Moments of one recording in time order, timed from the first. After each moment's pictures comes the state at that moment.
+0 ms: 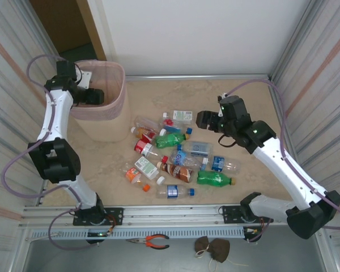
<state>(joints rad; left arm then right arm) 0.14 1.73 1.73 -0.97 0.20 0.18 0.54 1.13 1.19 -0.77 0.11 0.63</state>
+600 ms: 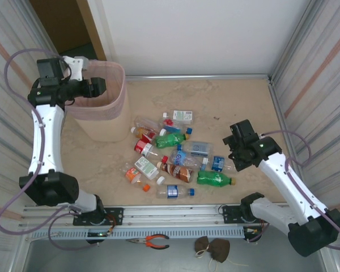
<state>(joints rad) 0.14 1.45 1.69 -0.85 0.54 0.07 0.40 0.97 0.90 -1.07 0.13 1.55</state>
